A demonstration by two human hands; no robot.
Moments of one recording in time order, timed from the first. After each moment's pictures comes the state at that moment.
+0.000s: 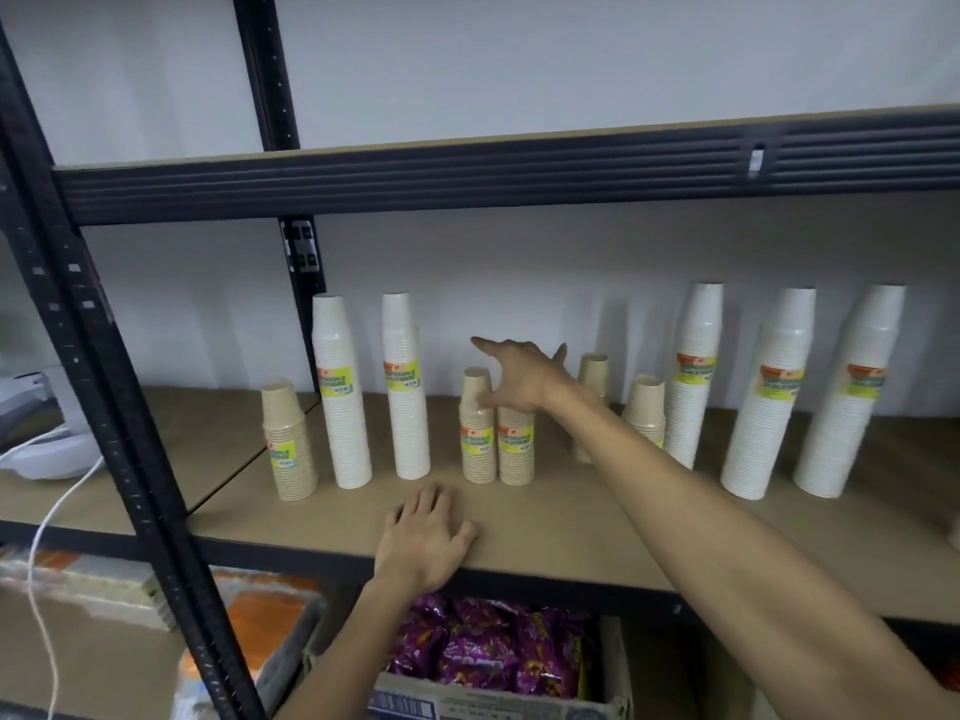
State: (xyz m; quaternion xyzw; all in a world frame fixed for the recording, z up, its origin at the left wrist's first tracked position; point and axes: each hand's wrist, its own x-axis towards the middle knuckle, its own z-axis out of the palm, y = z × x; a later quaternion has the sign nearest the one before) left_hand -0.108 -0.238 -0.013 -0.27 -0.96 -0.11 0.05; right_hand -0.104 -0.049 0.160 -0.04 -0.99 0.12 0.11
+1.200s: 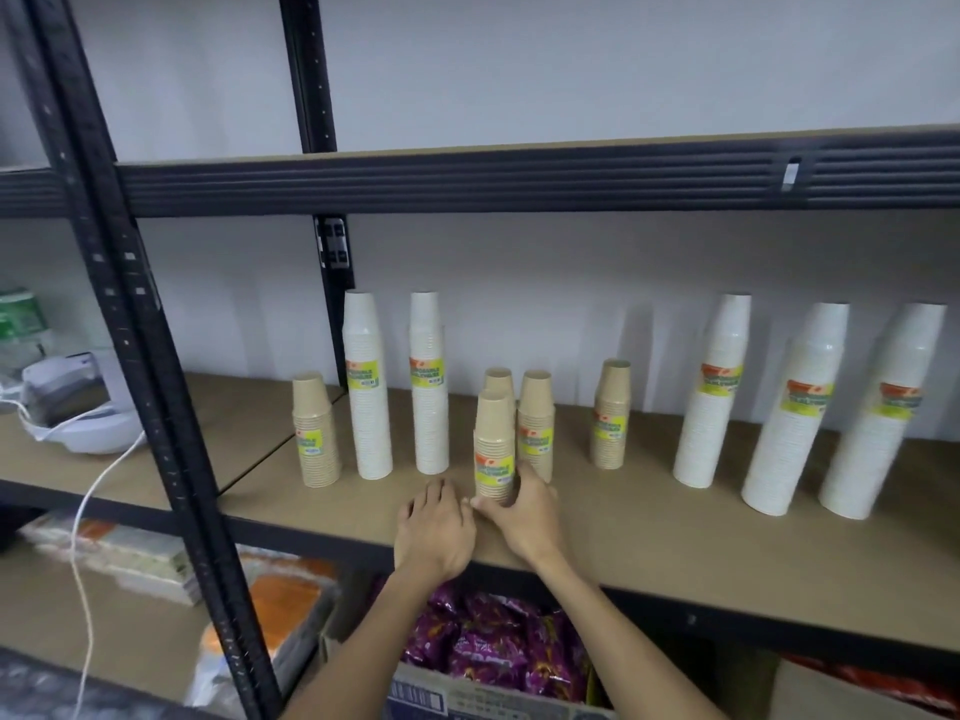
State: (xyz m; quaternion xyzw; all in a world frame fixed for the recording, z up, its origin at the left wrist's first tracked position) left_hand -0.100 -0.235 -0.011 -0.18 -0.96 -0.19 0.09; right_hand -0.059 -0.107 -0.001 -0.12 -0.84 0.46 0.25
